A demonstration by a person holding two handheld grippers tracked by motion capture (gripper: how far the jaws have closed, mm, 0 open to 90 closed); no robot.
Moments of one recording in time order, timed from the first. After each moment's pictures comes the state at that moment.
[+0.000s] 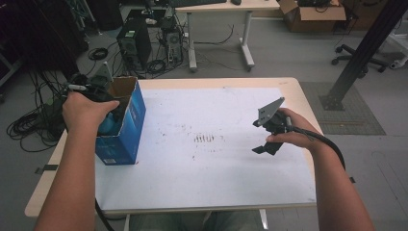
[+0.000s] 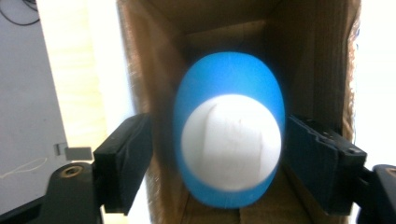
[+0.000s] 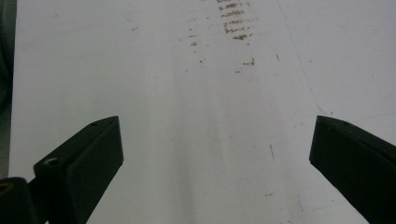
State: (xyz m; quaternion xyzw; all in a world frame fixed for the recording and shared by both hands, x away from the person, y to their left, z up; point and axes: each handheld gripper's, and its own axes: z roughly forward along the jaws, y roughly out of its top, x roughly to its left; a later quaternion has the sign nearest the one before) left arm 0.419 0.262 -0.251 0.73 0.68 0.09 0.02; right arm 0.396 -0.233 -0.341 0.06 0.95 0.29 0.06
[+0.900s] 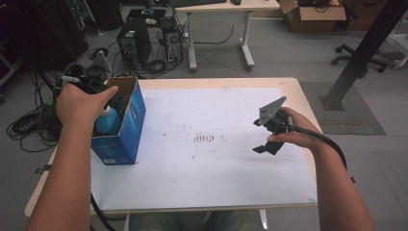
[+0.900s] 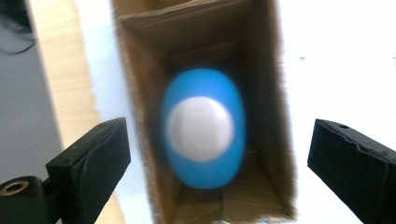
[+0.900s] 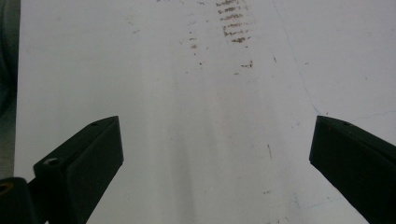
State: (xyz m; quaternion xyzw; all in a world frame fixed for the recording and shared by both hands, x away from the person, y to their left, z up) left arm 0.411 0.255 -0.217 0.76 0.63 0.08 0.08; right arm 0.393 -0.235 -0.335 0.06 0.95 0.29 0.07
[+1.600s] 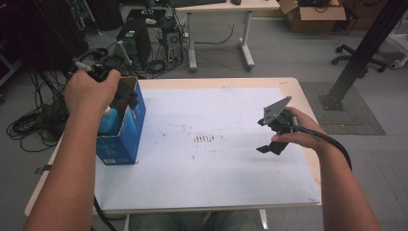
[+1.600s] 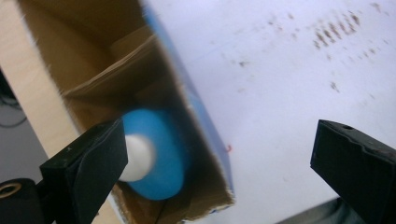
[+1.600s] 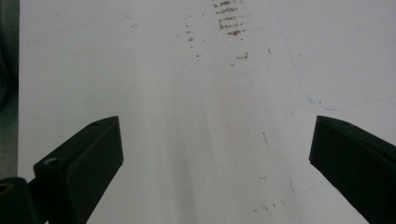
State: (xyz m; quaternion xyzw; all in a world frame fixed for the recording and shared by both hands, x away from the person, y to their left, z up) left arm 0.407 0.199 -0.184 0.85 0.51 0.09 0.09; right arm 0.390 -0.246 -0.331 0.07 0.95 0.29 0.08
